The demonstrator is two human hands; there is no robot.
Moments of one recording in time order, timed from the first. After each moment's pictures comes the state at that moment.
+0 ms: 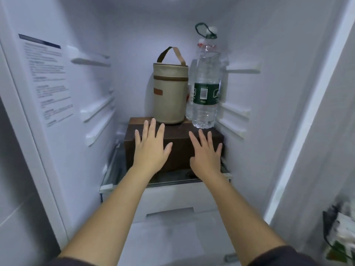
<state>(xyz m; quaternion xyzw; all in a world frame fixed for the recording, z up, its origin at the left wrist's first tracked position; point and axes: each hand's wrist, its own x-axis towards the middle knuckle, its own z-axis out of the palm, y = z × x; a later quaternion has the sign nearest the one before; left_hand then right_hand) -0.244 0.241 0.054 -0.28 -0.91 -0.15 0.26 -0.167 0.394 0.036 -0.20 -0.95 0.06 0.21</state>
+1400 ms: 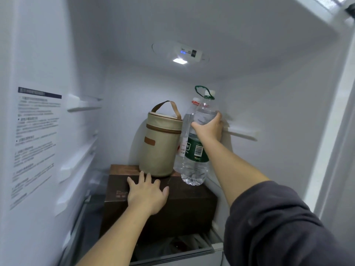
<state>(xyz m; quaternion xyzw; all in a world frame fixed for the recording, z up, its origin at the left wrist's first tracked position) -0.307 0.285 0.083 -0.29 -0.95 -0.07 0.09 -0.275 0.447 0.251 -0.29 -0.75 0.34 0.49</state>
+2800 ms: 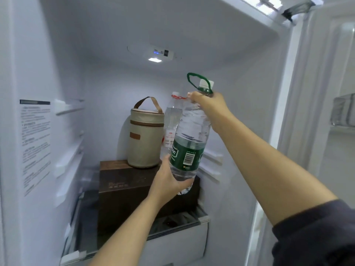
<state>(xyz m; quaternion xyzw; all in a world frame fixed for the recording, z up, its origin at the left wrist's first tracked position) -0.237 0.310 0.088 -0.48 -0.65 -0.59 0.02 -0.134 0.383 0.300 -0.16 -0.74 0.48 0.44</state>
